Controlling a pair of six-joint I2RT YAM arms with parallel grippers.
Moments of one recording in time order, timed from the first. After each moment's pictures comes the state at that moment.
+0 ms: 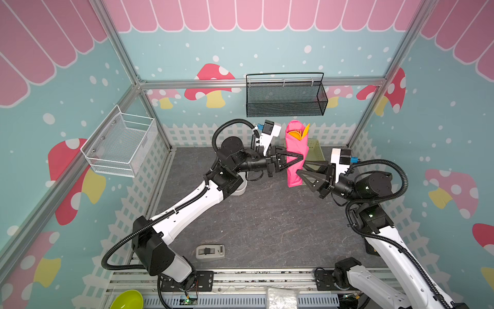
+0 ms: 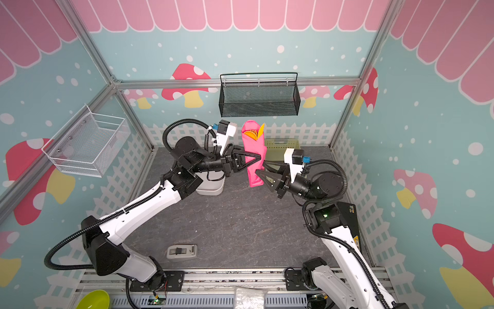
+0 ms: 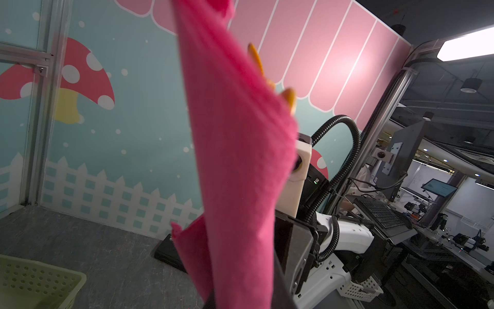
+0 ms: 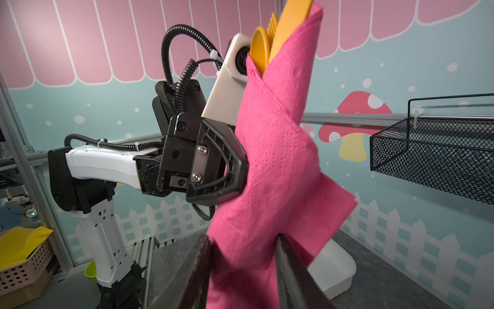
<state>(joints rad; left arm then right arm) -0.72 1.55 1.49 0.37 0.86 -0.63 0.31 0.87 0.91 0.29 -0.80 0.33</state>
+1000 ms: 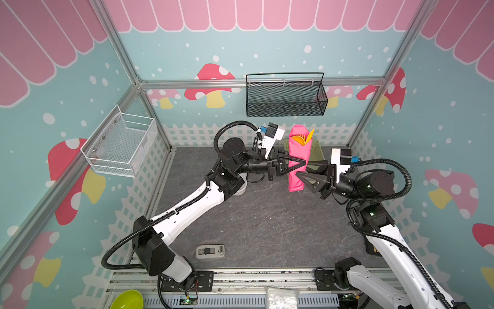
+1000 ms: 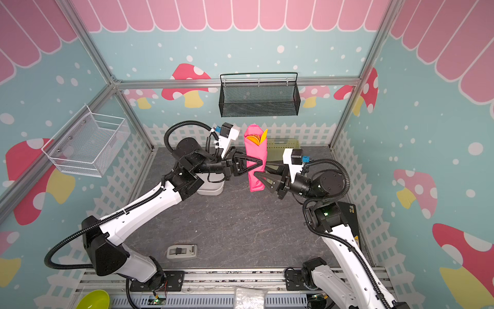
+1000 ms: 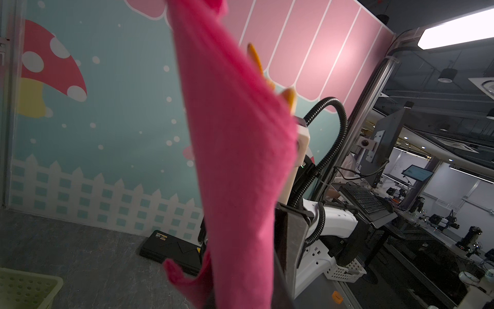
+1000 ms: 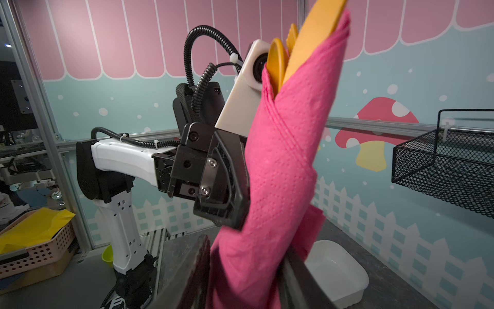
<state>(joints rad) -0.74 1.55 1.49 0.37 0.92 -0.63 0.31 0.90 0.95 0.30 -0.91 0.33</state>
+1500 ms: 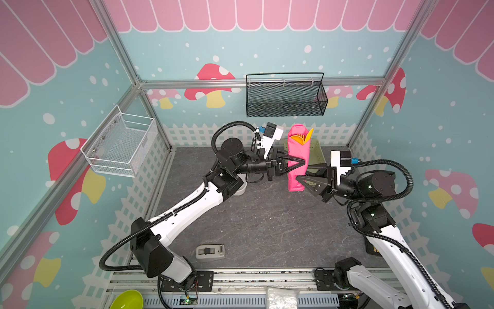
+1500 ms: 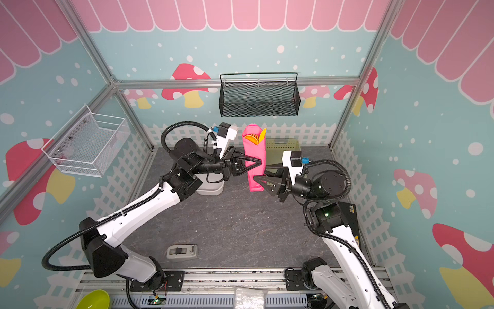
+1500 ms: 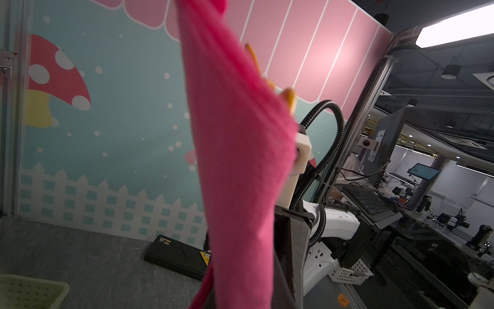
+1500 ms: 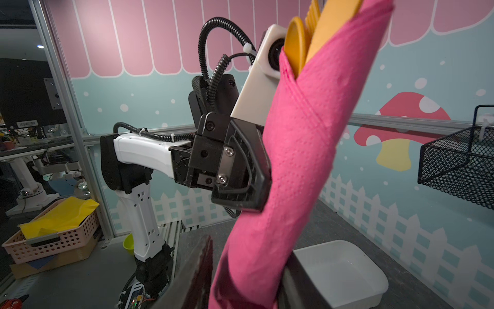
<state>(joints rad) -0.74 1.52 1.48 0.37 0.89 -0.60 0.31 0.88 0.95 0.30 -0.98 0.35</state>
